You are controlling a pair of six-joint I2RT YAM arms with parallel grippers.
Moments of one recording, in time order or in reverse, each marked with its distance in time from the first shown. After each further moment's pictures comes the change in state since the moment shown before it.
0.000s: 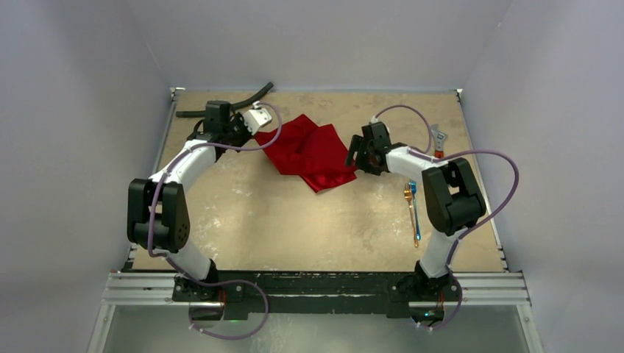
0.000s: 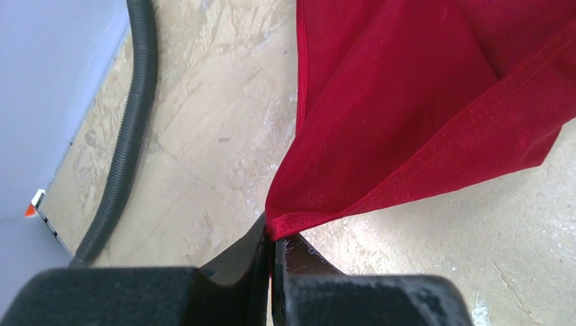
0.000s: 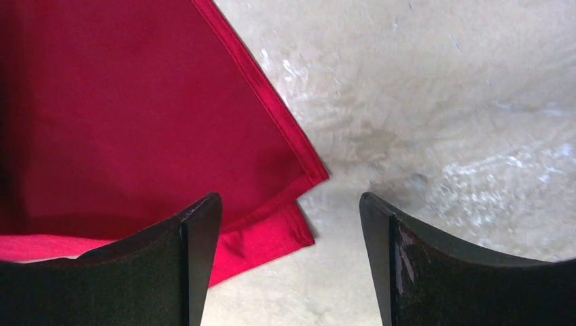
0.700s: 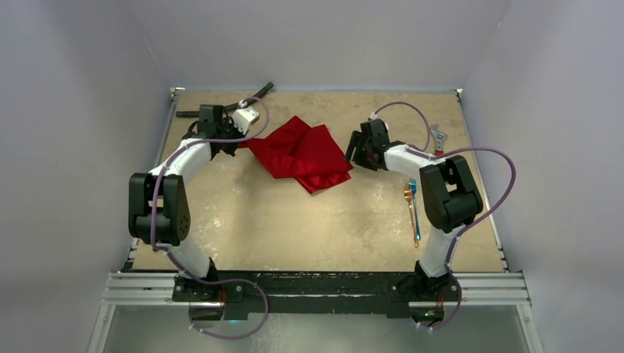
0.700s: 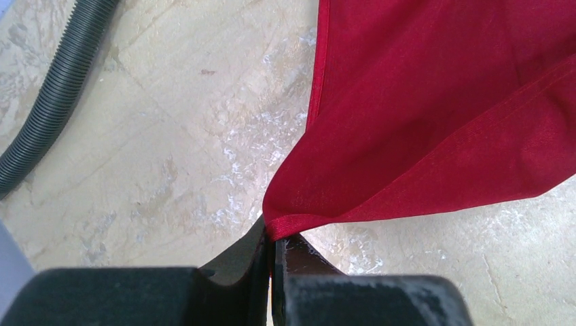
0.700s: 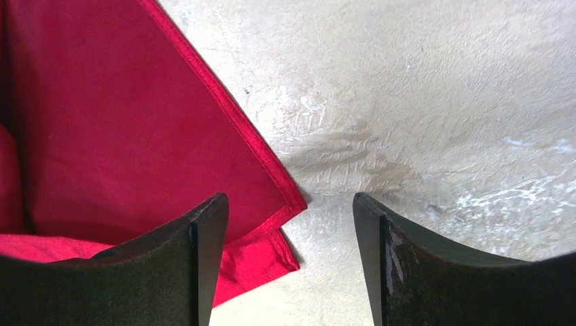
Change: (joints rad) left arm 0.069 0.058 -0.002 -0.035 -0.044 -0.177; right arm 0.000 0.050 0.054 0.038 0.006 0.055
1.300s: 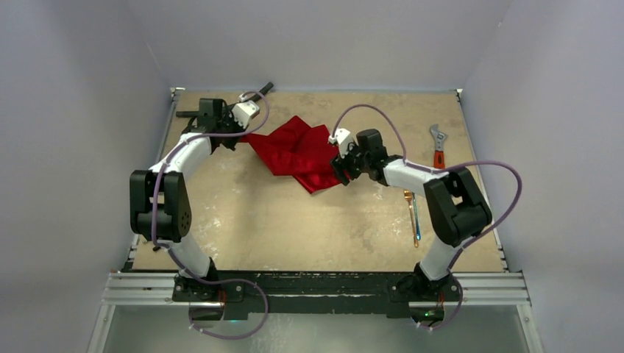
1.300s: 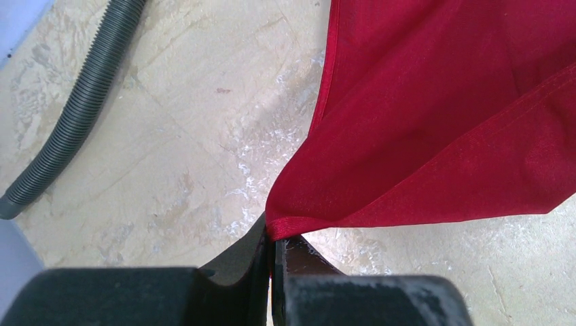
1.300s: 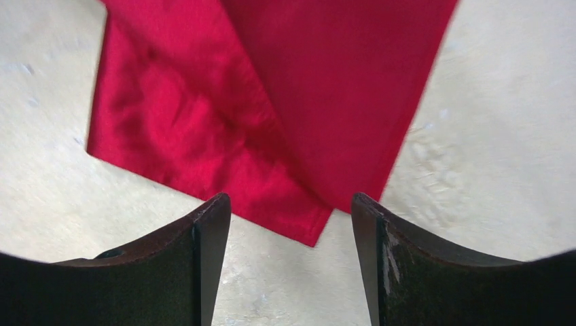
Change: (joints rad) left arm 0.003 0.031 0.071 -0.037 0.010 -0.006; right arm 0.080 -0.185 -0.187 0.212 -0.342 -0.954
